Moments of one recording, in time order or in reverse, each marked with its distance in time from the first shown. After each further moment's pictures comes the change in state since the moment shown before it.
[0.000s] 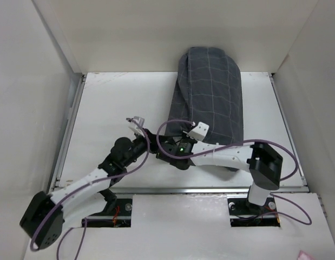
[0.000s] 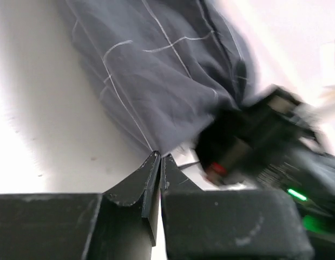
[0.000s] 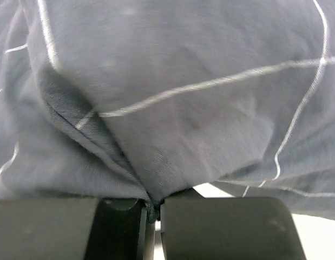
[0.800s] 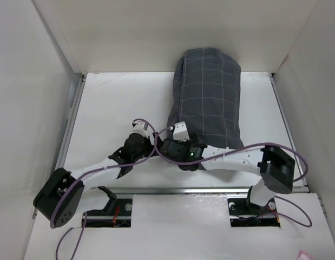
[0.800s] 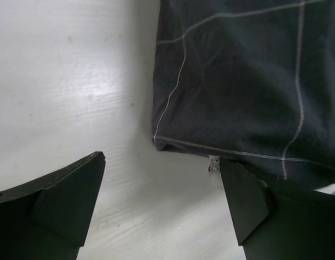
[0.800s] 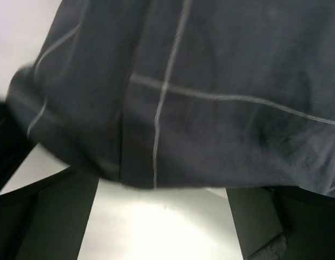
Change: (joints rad) left arm 0.038 0.230 0.012 -0.218 -0.143 -0.039; right arm -0.004 -0.112 -0.153 0.409 -0.460 -0.946
